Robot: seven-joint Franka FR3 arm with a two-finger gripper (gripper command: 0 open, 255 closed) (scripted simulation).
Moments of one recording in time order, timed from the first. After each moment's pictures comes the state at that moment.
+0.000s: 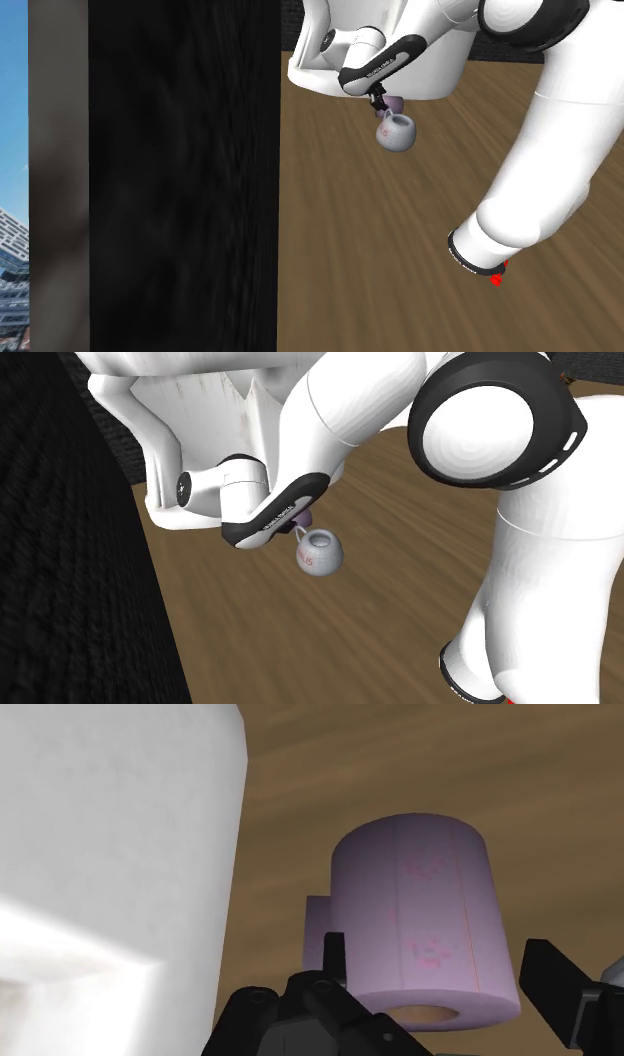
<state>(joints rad) -0.13 0.32 -0.03 -1.97 -0.89 1.87 -0.44</state>
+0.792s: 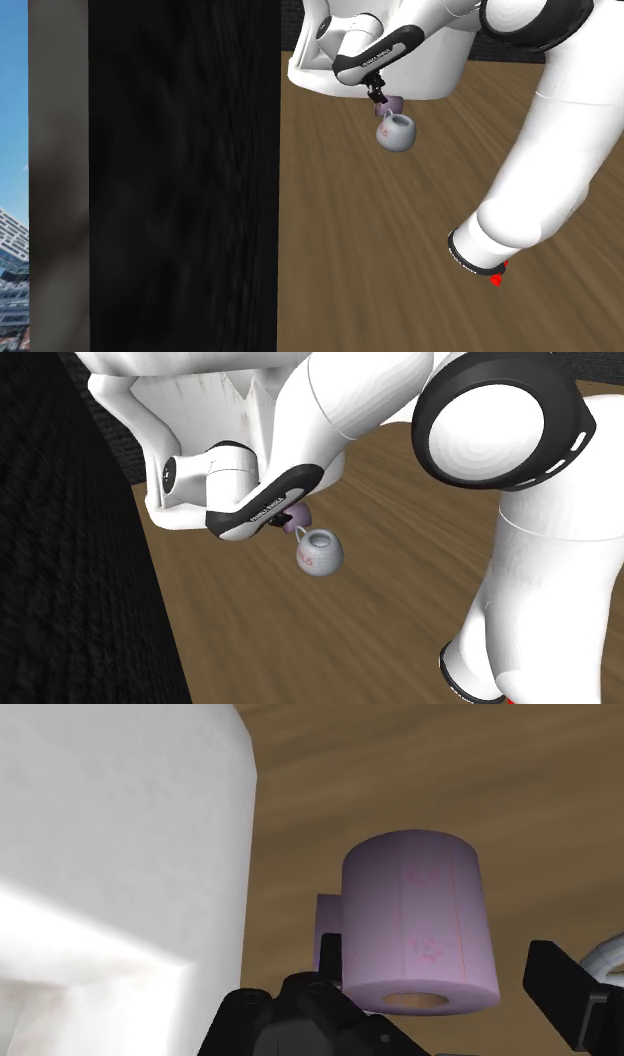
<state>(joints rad) -0.12 0.31 -0.02 -1.90 -0.85 1.79 -0.48</state>
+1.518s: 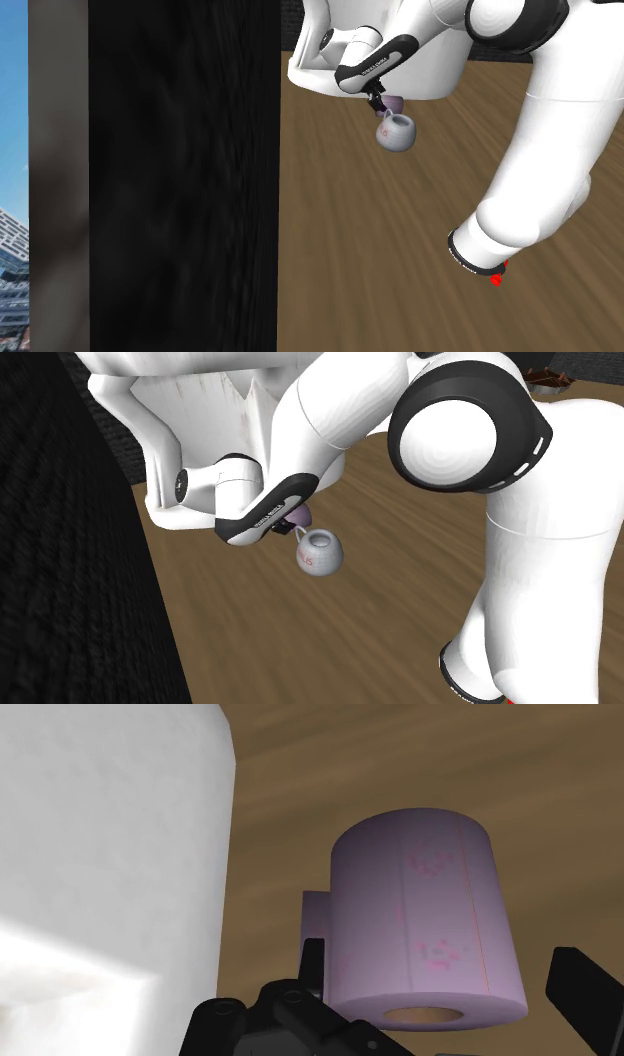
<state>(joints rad) -0.14 0.38 -0.03 -1.90 -0.85 1.83 -0.44</state>
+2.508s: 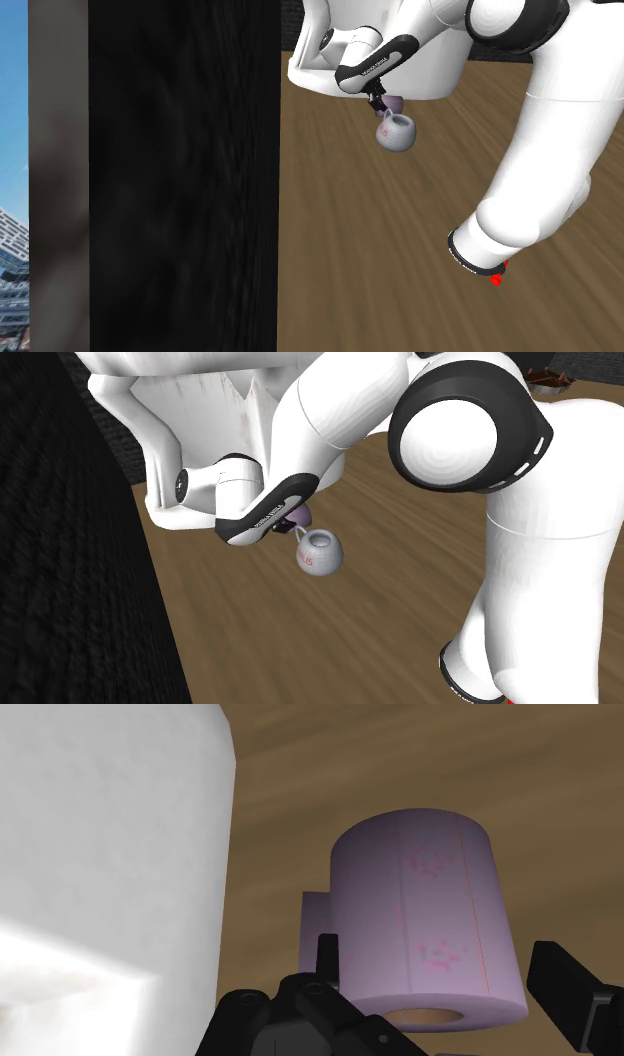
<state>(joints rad) -0.14 0.37 -0.03 -1.90 -0.85 1.83 -0.44</state>
